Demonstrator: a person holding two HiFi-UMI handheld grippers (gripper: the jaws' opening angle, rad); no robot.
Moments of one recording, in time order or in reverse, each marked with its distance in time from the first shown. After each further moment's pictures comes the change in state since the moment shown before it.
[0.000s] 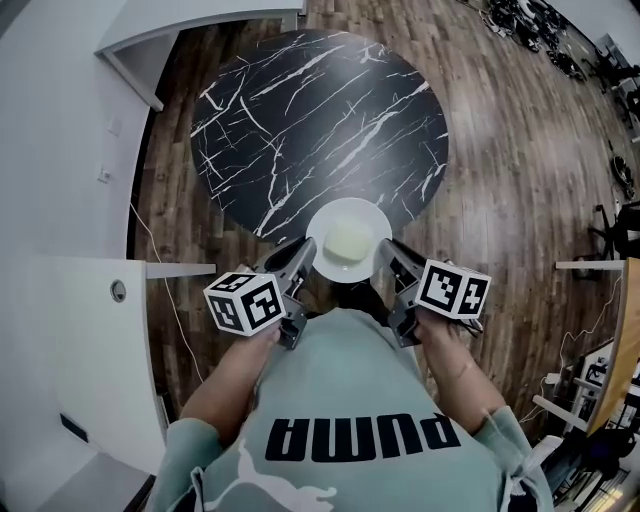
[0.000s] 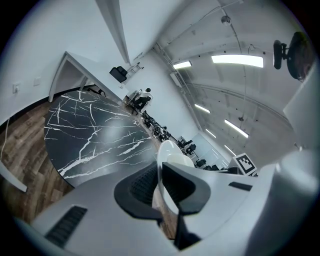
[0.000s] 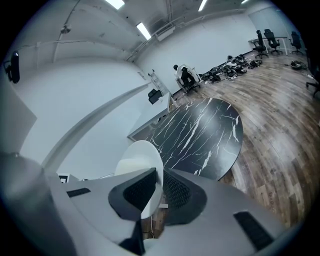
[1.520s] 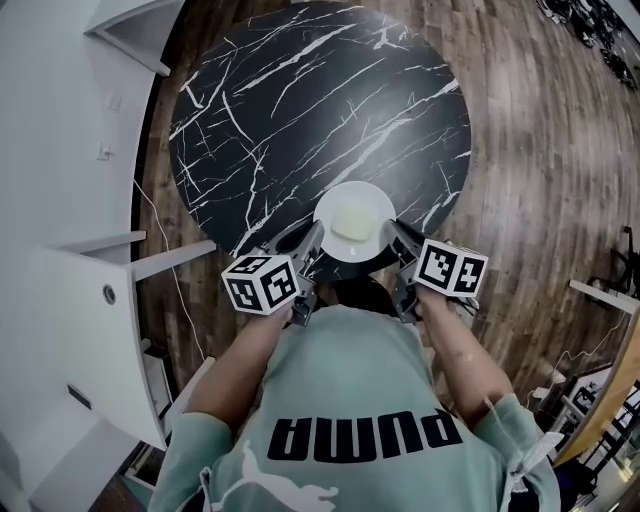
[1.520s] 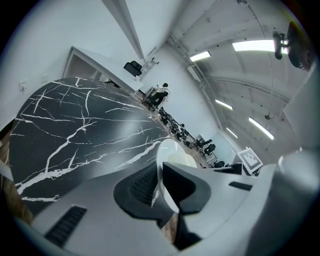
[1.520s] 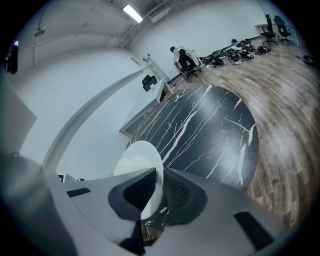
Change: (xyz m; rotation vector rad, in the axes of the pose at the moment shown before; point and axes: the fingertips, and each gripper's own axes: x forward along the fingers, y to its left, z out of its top) left arm 0.173 0.063 0.027 -0.071 0.031 0.210; right arm 0.113 -0.132 0.104 0.022 0.173 0.023
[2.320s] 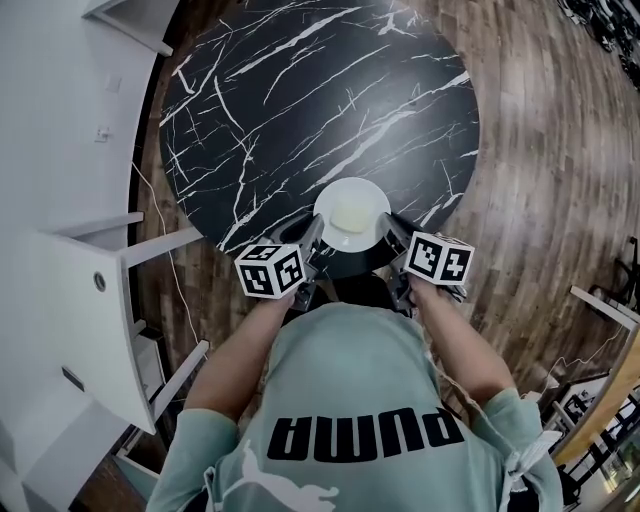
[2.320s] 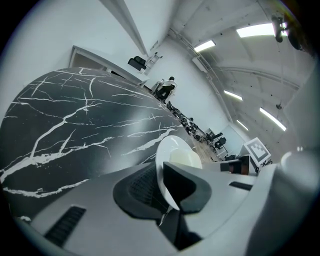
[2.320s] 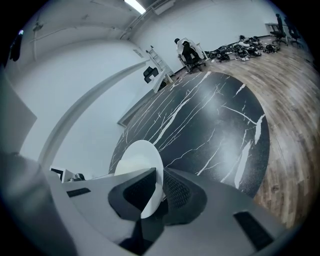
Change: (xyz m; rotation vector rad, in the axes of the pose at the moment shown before) left arm 0.057 0.044 -0.044 0.026 0.051 0.121; right arm 0.046 -0.064 -0.011 -0.055 0.073 0.009
